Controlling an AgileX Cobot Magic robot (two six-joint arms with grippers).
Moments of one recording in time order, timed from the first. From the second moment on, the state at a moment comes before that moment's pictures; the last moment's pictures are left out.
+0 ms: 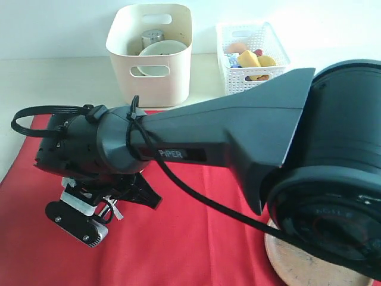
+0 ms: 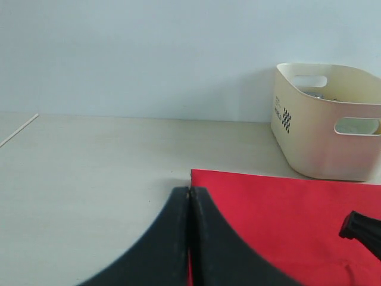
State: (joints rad) left arm 0.02 0.01 0.00 -0.01 0.19 -0.01; right arm 1.10 2.36 -1.75 -0.47 0.95 -1.18
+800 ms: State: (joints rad) left arm 0.02 0.01 0.00 -0.01 0.19 -0.01; right arm 1.06 2.28 -1.74 -0.37 0.94 -1.04
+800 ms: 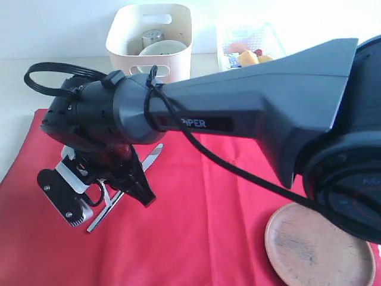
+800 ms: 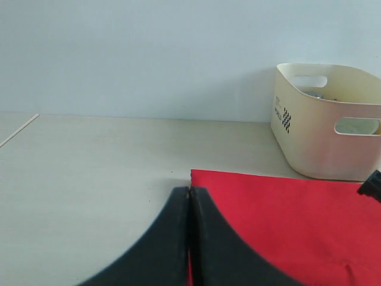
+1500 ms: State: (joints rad) left arm 0.02 0.01 0.00 -0.01 0.19 -0.01; right arm 1.06 2.33 -1.74 -0.28 0.91 -1.15
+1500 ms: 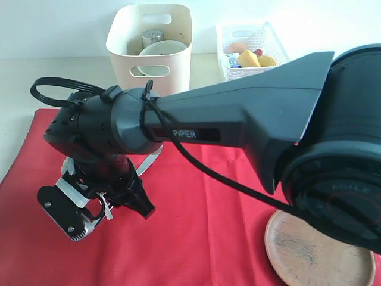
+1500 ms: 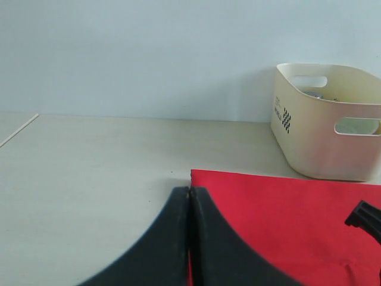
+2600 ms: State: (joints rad) left arm 0.02 0.01 0.00 -0.01 0.19 -0.01; right arm 1.06 2.32 -1.74 -0.29 0.90 -1.06
